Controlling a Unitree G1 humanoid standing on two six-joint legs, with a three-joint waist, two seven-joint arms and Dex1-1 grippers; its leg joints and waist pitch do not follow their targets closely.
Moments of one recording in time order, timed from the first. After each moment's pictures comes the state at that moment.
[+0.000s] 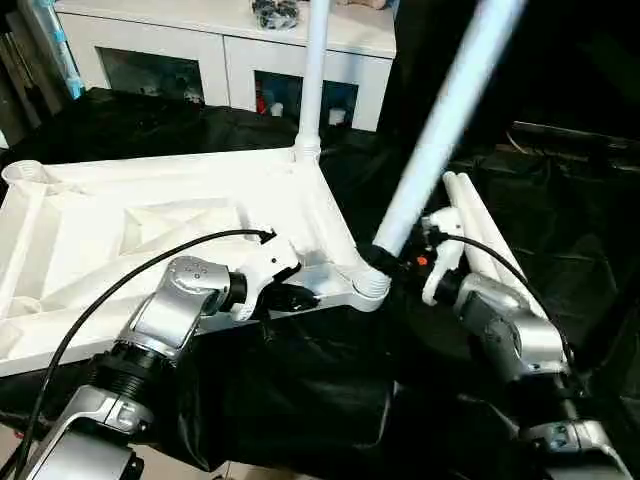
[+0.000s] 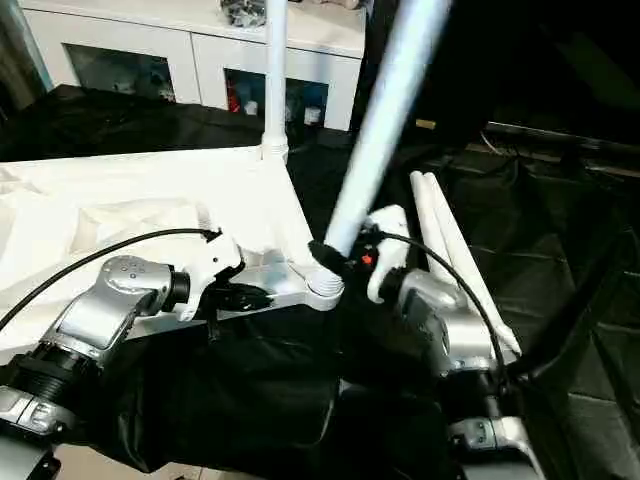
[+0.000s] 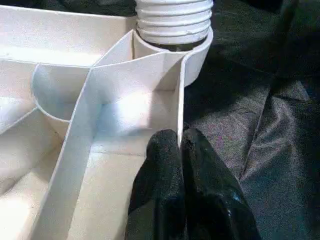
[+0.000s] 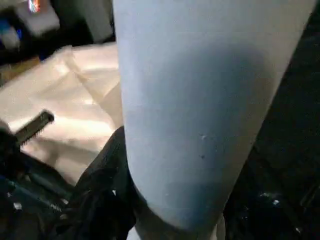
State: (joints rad) left arm -0.53 0.38 -0.27 0.39 0.01 0.35 -1.08; right arm -0.41 -0.16 -0.06 0.42 0.38 0.31 0.72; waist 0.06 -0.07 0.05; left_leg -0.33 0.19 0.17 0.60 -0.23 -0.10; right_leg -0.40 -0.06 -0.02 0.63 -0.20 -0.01
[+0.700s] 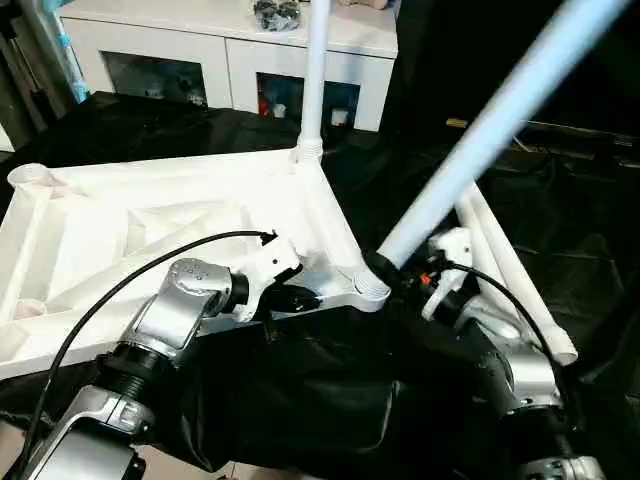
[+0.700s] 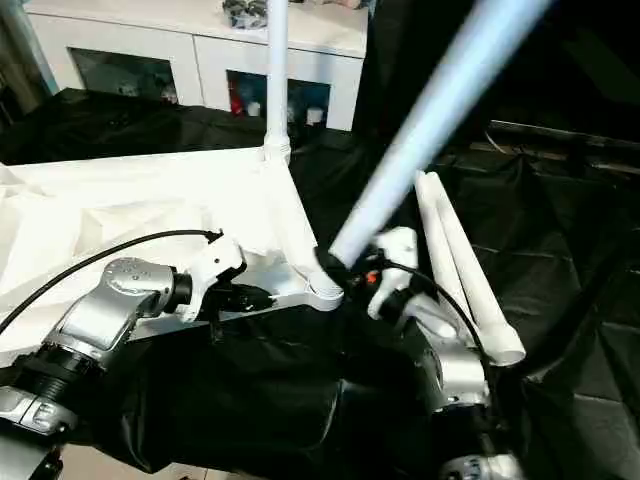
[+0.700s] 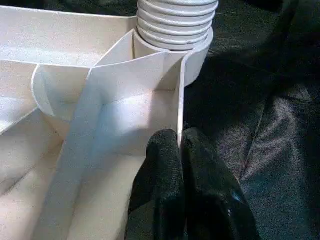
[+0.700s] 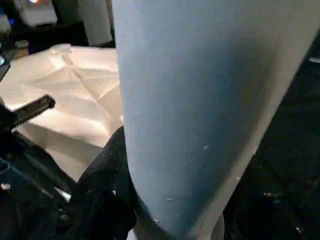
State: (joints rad) left arm -0.53 0.37 -0.28 0.41 0.00 0.33 -1.08; right arm -0.34 -0.18 0.04 0.36 0.25 0.08 0.70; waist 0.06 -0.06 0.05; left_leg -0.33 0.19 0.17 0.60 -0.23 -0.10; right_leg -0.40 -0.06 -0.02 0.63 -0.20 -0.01
